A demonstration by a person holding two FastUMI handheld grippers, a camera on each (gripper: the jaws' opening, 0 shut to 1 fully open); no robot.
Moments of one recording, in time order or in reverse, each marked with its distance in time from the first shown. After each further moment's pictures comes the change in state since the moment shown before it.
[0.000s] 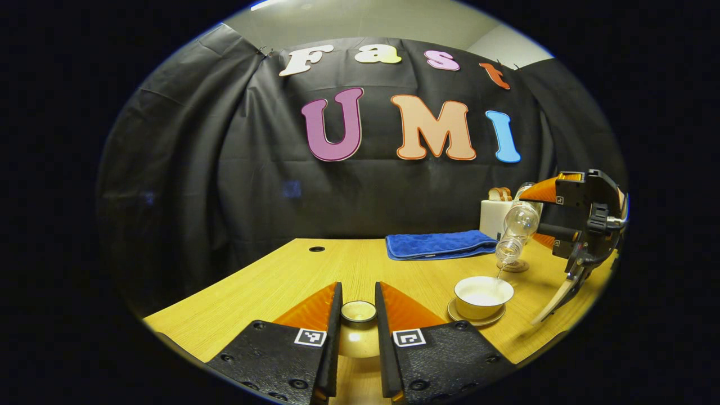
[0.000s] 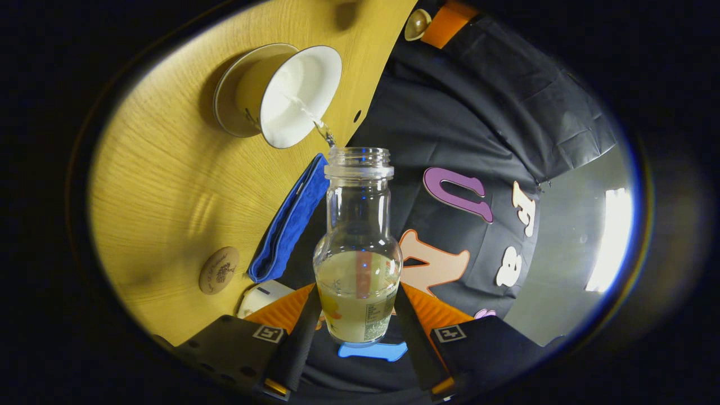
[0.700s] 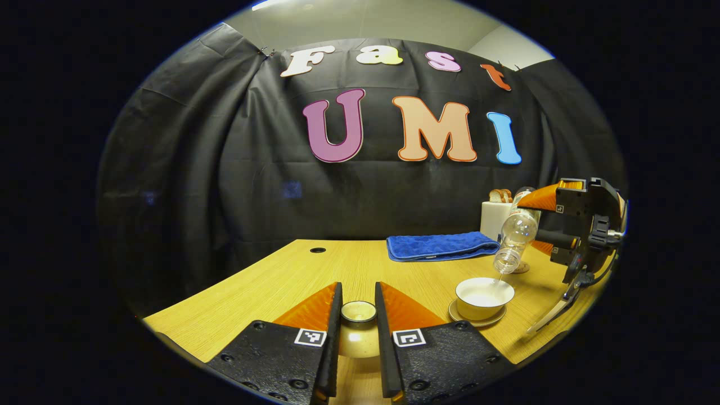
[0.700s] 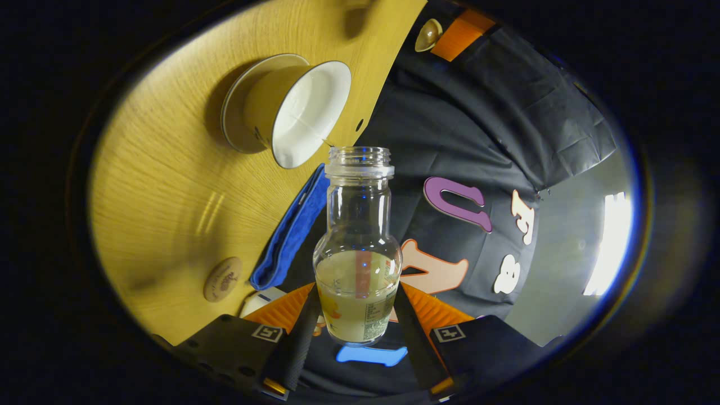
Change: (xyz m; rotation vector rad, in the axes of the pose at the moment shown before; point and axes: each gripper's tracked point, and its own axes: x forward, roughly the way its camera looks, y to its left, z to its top) left arm 0.000 0.001 0.001 0.001 -0.004 0.002; right arm -0.001 0.017 0.017 0.058 -0.039 0.042
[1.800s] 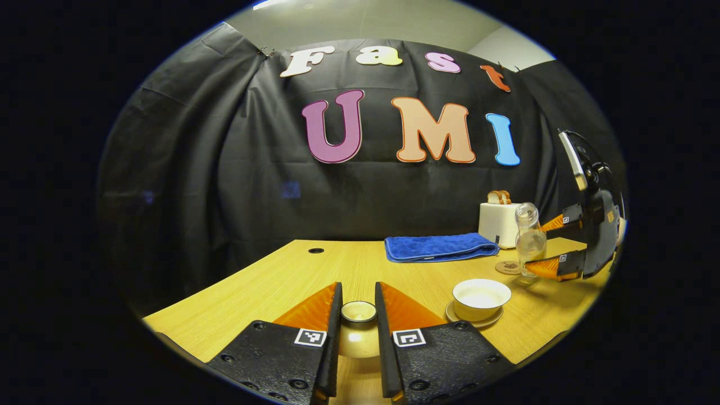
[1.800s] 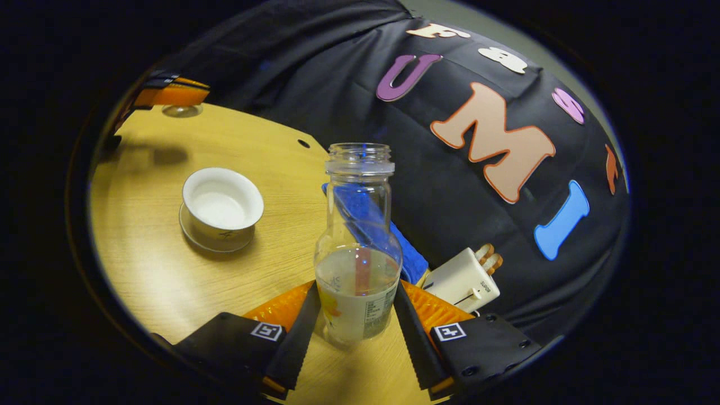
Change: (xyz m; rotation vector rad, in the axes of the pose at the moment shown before) left arm -0.002 -0.003 0.004 -0.007 -0.005 -0.008; right arm -0.019 0.065 -0.041 1.262 0.145 0.340
